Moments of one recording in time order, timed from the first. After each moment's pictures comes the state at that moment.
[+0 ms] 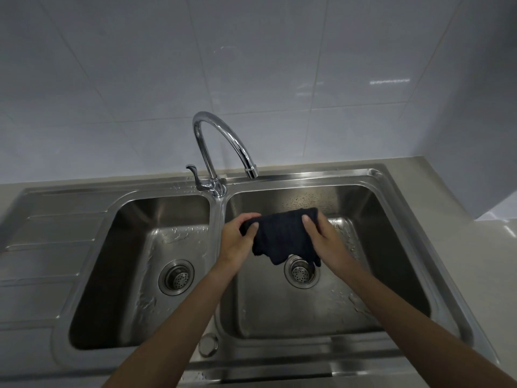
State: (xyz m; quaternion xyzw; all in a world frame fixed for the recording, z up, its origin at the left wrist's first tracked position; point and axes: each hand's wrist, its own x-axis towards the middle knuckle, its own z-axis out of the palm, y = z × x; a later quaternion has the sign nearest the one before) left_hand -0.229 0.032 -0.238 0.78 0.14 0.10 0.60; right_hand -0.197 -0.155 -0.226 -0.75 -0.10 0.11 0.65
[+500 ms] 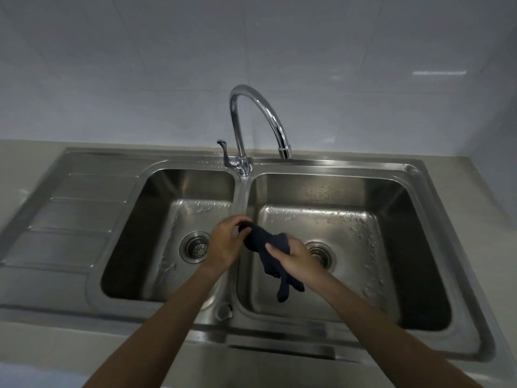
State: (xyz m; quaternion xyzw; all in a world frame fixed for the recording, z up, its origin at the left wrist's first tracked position) left_hand -0.282 0.091 -0.273 0.90 0.11 0.10 0.41; right_hand -0.254 -0.089 -0.245 -0.77 -0.13 0.30 0.55
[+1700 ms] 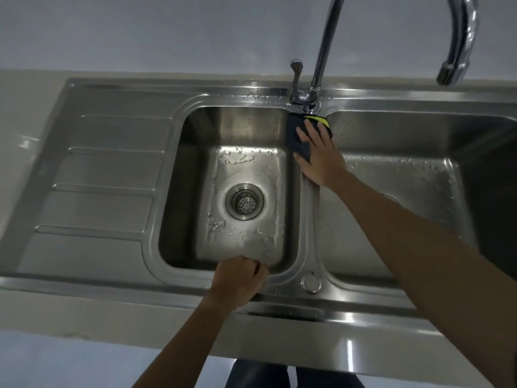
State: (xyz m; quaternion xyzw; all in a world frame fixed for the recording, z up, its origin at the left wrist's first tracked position) left_hand -0.419 0.193 -0.331 0.95 0.08 -0.23 0.17; right_hand -0.149 0.069 -0.345 -0.94 -0.29 0.11 0.12
